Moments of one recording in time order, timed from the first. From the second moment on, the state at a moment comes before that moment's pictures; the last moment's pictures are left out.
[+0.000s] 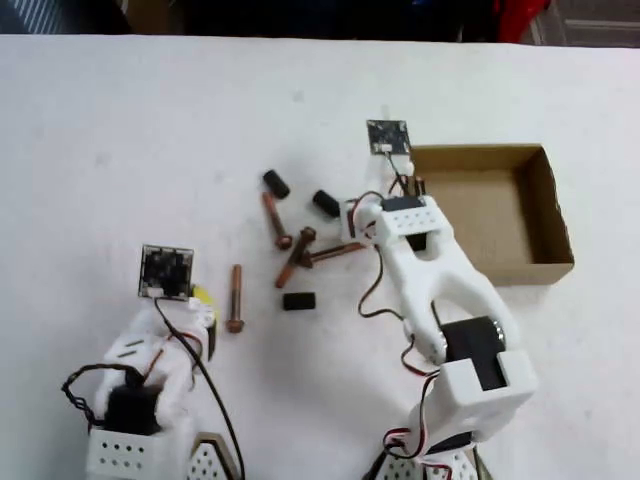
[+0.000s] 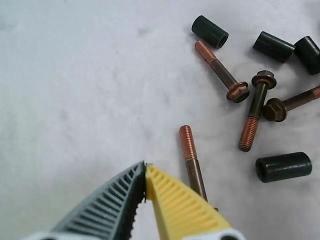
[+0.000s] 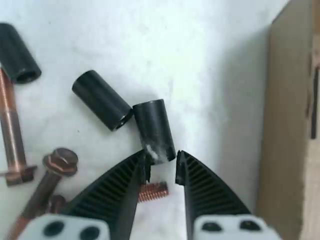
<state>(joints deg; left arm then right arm) -0.2 -103.9 94.9 61.8 2.2 -14.0 9.5 26.9 38.5 -1.7</state>
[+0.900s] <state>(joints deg) -0.2 -103.9 97.1 60.4 2.2 -11.3 3.0 25.4 40.4 32.2</state>
